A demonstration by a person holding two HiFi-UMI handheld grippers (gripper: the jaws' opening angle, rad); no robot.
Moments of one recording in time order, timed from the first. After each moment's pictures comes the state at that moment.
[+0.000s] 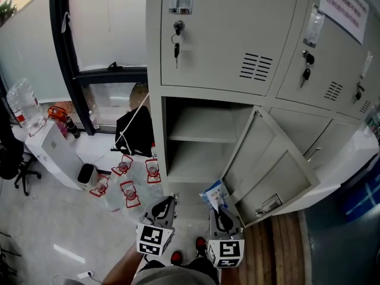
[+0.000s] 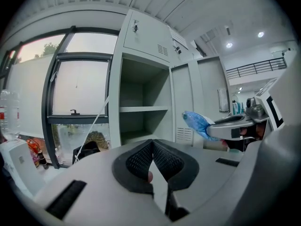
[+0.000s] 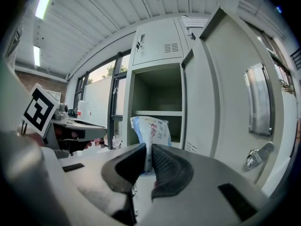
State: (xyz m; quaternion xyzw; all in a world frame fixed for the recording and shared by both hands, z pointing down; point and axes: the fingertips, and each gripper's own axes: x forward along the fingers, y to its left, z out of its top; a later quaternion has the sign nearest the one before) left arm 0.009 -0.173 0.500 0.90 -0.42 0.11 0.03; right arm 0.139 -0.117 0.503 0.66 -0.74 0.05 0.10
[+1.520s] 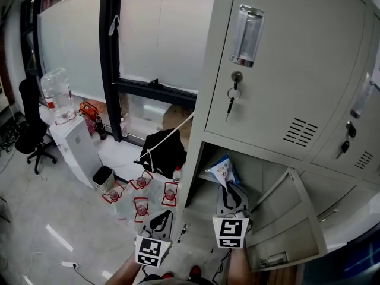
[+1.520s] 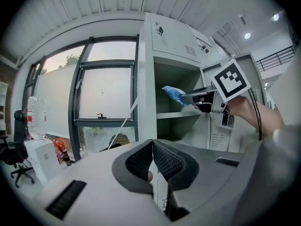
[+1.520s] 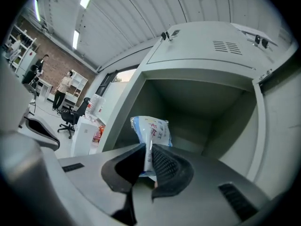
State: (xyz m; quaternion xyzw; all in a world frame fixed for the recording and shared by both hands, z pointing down) left arm -0.053 -0.236 0.480 0.83 -0.55 0.09 0.04; right arm 0.100 -0.313 0.383 0.58 -0.79 -0.14 0.14
